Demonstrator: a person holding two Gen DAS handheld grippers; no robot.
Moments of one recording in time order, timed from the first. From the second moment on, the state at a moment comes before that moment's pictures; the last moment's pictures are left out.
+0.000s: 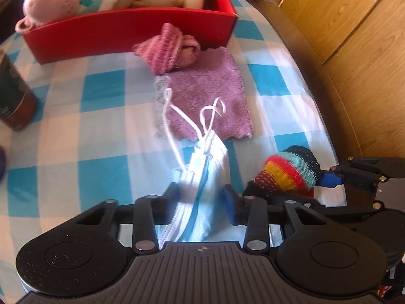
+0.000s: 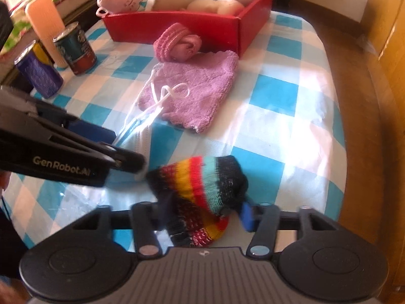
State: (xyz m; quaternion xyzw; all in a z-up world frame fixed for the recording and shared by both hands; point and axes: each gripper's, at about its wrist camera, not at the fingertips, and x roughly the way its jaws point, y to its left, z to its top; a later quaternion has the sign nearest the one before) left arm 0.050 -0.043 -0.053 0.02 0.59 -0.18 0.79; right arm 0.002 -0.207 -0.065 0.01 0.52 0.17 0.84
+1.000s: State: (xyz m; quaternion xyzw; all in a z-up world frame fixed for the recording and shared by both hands) left arm 0.047 -0.041 -0.064 0.08 0.57 -0.15 0.80; right arm 0.016 -0.190 -0.061 0.01 0.50 0.16 0.85
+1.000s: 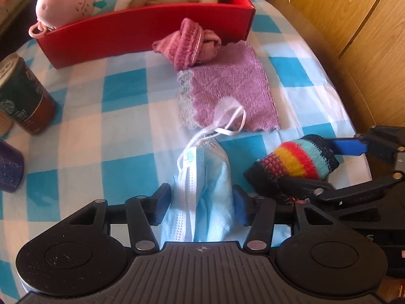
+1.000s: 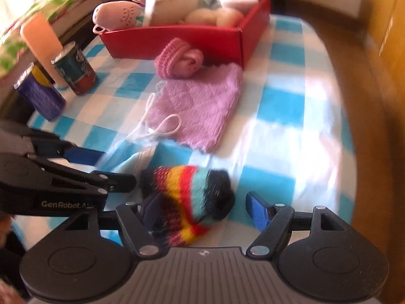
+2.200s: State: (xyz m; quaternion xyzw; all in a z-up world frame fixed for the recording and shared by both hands) left arm 0.067 -0.001 0.019 -0.06 0.51 -0.17 0.84; right arm 0.038 -0.219 0.014 0.15 0.43 0.19 0.87
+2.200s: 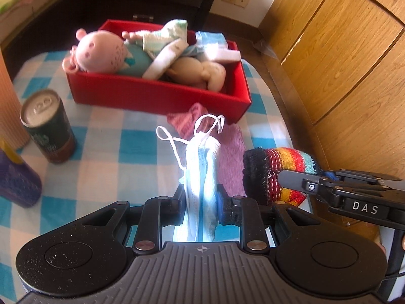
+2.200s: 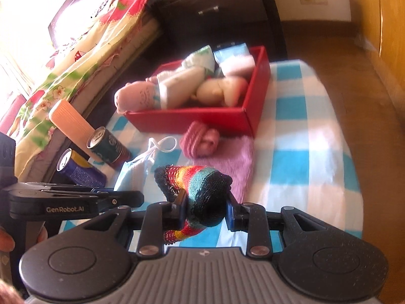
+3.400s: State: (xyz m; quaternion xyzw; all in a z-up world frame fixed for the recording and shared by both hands) left arm 0.176 0.007 0.078 -0.07 0.41 -0.08 0.91; right arm 0.150 -0.201 0.090 0.12 0.35 0.14 0.92
